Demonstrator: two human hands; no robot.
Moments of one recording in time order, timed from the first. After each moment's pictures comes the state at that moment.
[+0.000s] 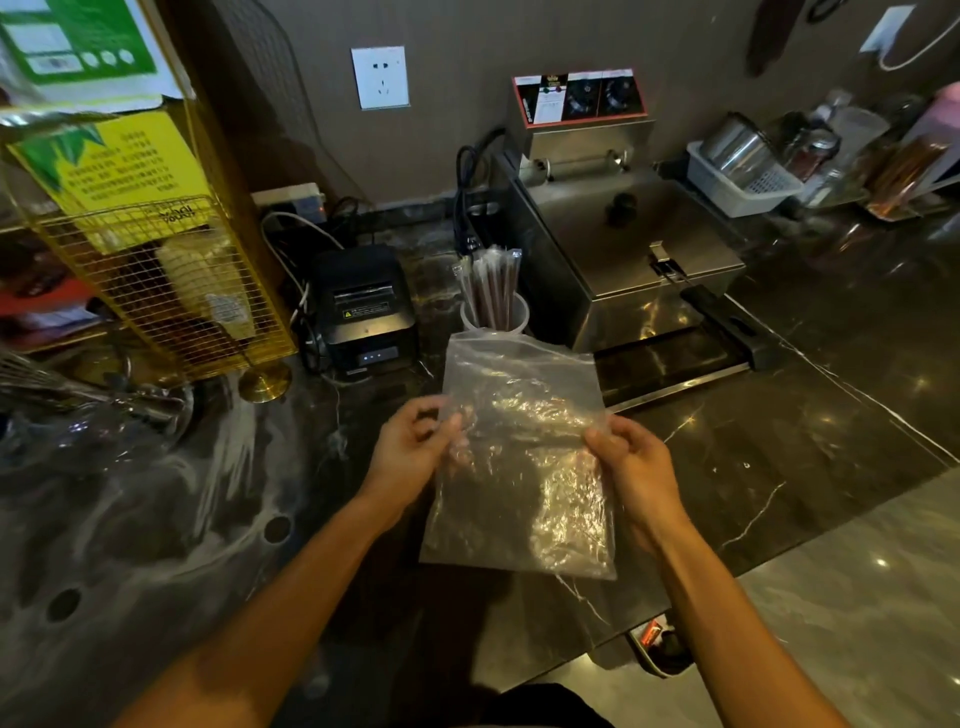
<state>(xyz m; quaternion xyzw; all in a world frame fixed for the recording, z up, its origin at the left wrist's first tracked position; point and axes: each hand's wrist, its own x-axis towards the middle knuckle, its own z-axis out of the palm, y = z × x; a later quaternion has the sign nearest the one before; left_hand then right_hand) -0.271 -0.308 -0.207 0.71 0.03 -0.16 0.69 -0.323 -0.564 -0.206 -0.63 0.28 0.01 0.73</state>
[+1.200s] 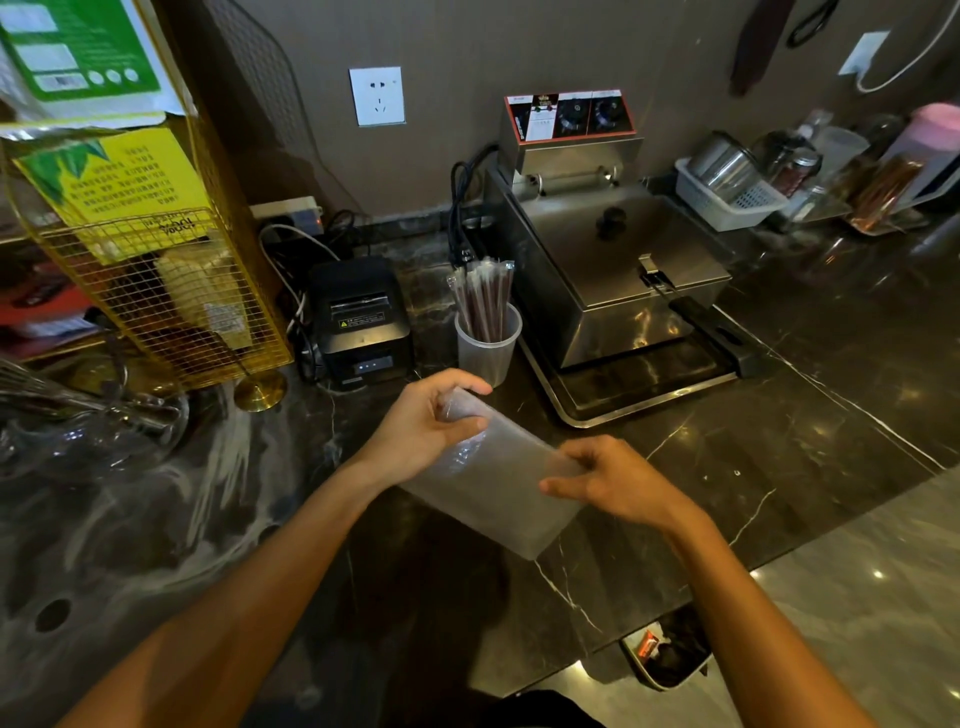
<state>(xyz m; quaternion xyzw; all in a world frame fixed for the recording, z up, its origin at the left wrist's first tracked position) -0.246 -0.316 -0.165 0.80 -0.17 -0.15 0.55 -0.309 -0.575 -0.182 -0.89 0.00 0.21 0.40</state>
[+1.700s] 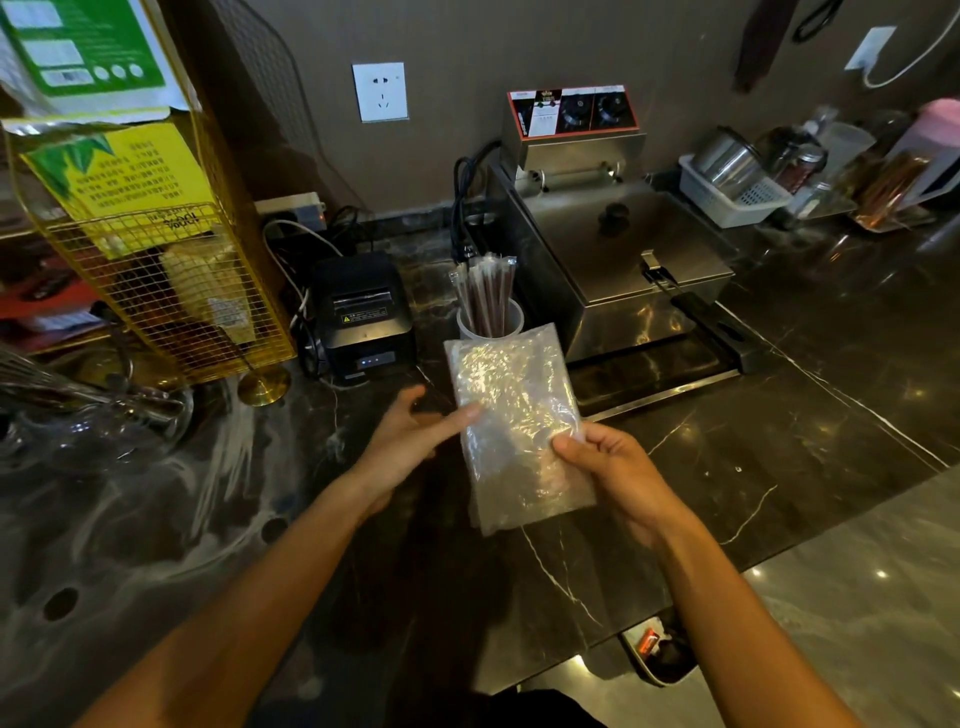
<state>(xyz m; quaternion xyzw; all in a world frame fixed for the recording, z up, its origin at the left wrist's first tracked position) -0.259 -0.305 -0.186 0.73 0.06 -0.25 0.63 -0.325 -0.569 -0.190 -0.64 0.12 0.15 0.74</state>
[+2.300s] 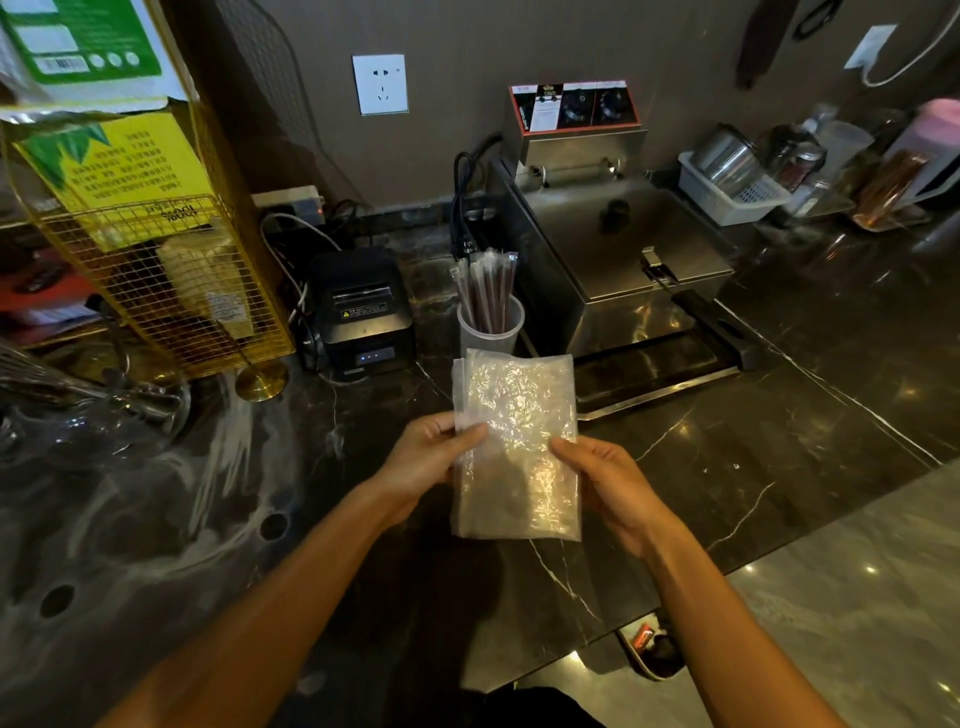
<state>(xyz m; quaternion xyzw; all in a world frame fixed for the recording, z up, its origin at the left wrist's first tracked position) -0.271 -0.321 -0.197 0.67 0.03 -0.29 0.68 -0.330 -0.560 -0.208 -0.62 0.17 0.16 0.75</state>
